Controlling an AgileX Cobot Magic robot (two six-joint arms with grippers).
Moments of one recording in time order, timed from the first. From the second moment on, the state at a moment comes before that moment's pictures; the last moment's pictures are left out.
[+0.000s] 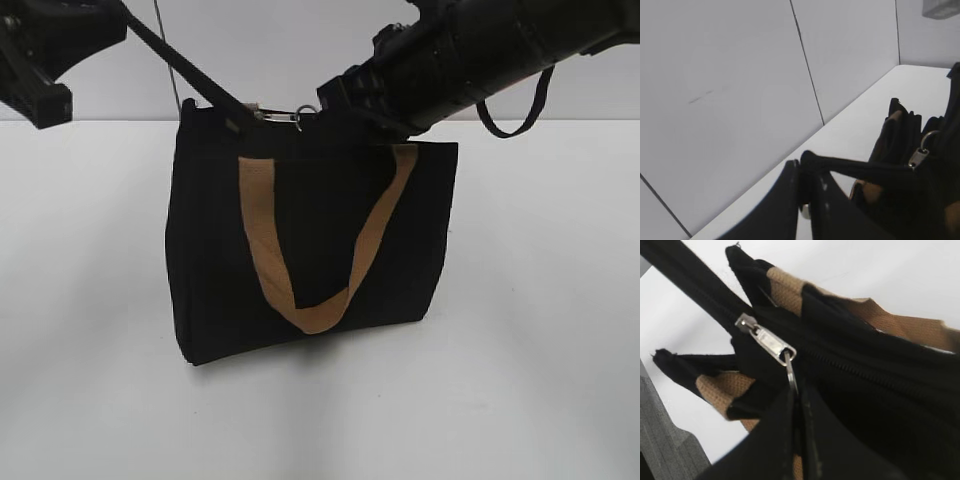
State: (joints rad) left arm -0.22 1.21 -0.72 1.15 -0.53 -0.61; right arm 0.42 1.68 -1.22 0.89 0.65 -0.76
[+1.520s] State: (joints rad) left arm -0.14 1.19 -0.72 1.16 -0.52 -0.62; right arm 0.29 1.63 -1.22 0.77 0.72 -0.64
